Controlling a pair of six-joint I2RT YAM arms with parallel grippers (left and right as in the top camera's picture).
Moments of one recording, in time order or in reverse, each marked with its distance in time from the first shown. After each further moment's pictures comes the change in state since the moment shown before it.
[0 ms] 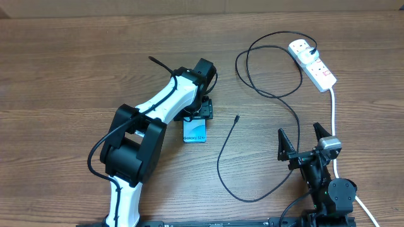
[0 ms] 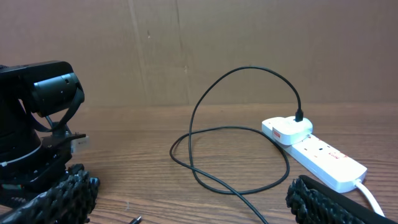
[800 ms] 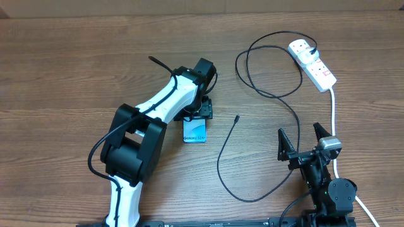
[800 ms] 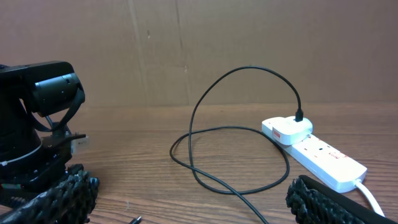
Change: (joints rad) left arm 0.001 0.005 0.011 -0.018 0.002 0.000; right arm 0.000 0.000 0.000 0.000 0.000 0.000
